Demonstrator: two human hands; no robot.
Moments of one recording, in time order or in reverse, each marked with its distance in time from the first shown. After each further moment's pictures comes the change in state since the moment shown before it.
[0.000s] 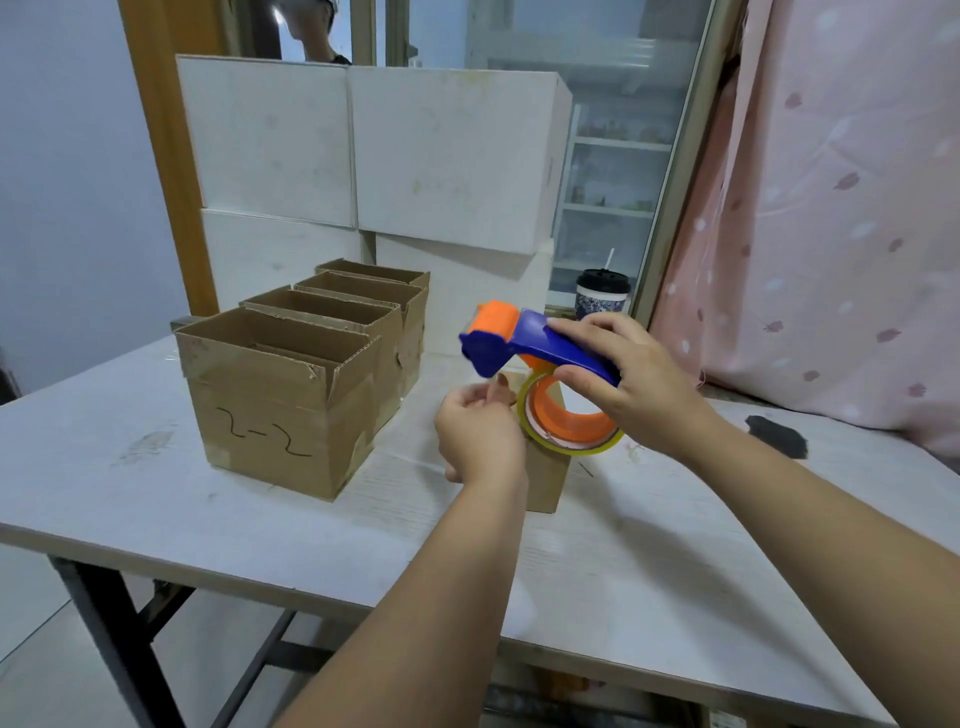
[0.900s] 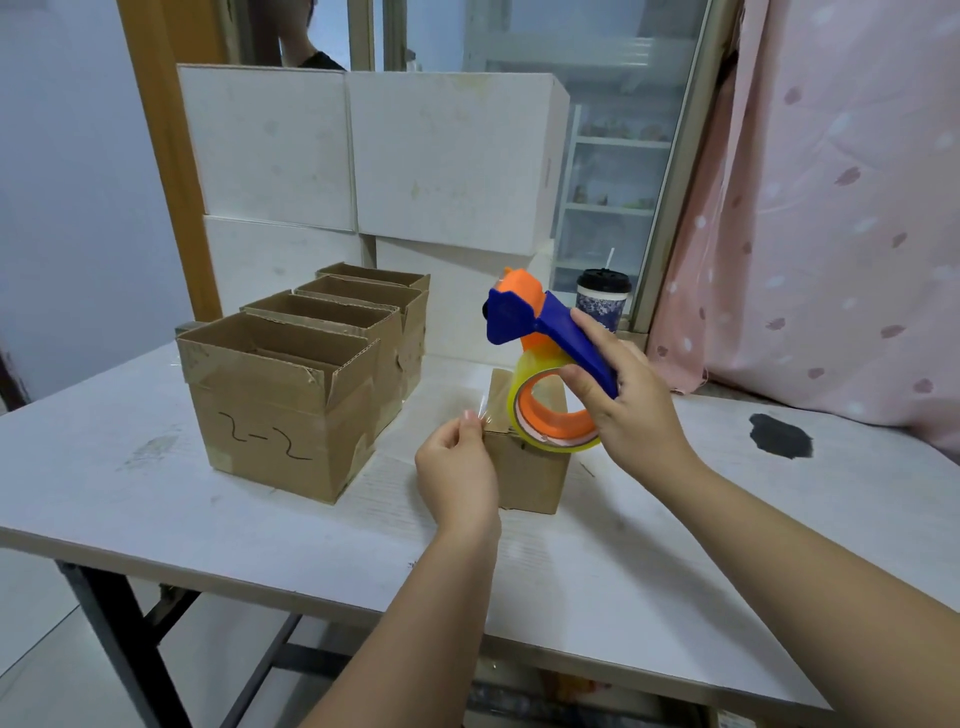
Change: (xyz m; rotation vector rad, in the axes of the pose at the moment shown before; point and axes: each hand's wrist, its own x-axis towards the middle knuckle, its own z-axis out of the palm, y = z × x) left_hand 0.004 -0.030 -0.031 0.074 -0.008 0.087; right_hand -0.014 -0.005 0.027 0.313 0.211 0.182
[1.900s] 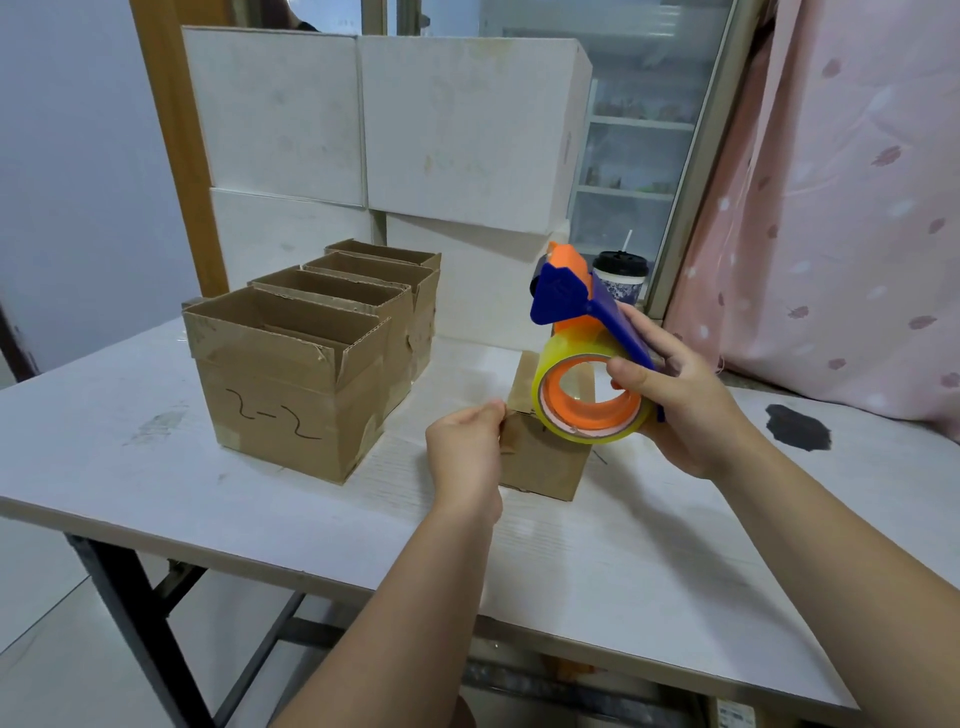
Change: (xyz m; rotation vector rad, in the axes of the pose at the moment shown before) left_hand 0.011 0.002 -0.004 -0.151 -0.208 -0.117; right_hand 0.001 0.013 -0.025 0.702 -0.242 0.299
